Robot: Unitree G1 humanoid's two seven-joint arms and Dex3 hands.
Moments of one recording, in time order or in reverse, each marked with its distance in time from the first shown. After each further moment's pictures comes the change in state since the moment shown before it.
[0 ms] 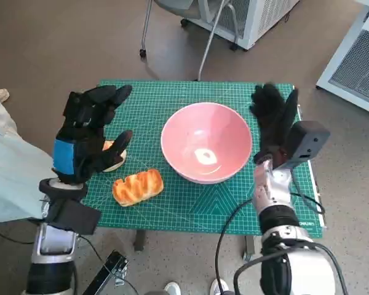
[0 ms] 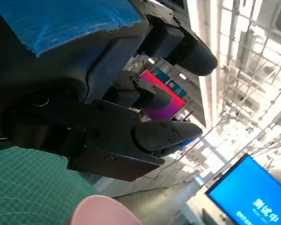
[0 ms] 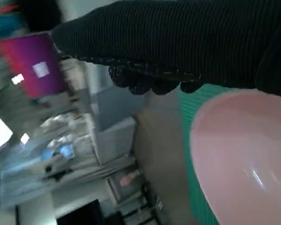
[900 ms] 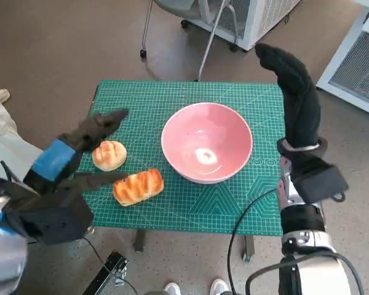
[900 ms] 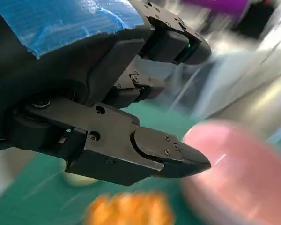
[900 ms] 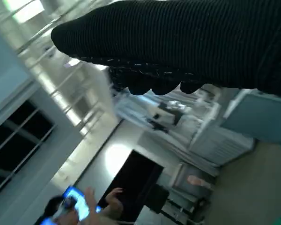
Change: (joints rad) left arm 0.106 0.383 -0.100 -0.604 0.224 0.849 -0.612; right arm 0.115 -0.089 0.170 -0.329 -0.064 -0.424 0.167
